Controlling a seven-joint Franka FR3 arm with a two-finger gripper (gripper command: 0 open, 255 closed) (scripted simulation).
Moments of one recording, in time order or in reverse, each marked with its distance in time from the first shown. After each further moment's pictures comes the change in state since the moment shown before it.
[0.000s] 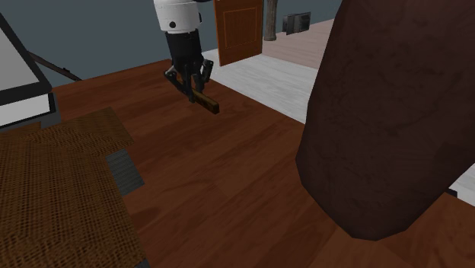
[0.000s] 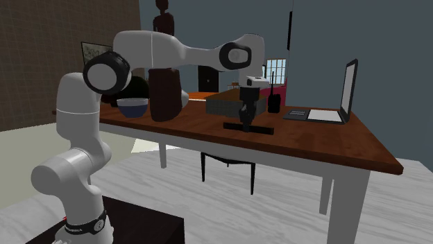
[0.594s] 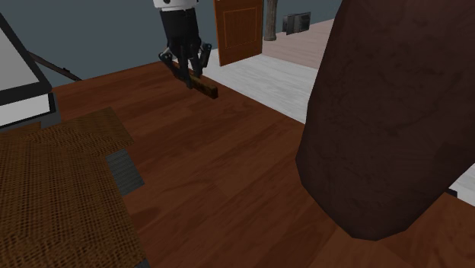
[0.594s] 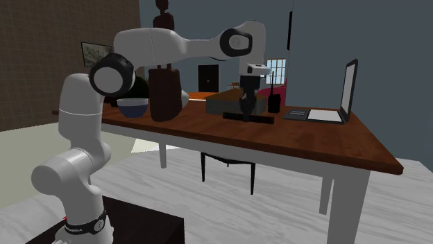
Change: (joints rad) arm 0.019 0.044 0.004 0.169 -0.018 -0.137 0.011
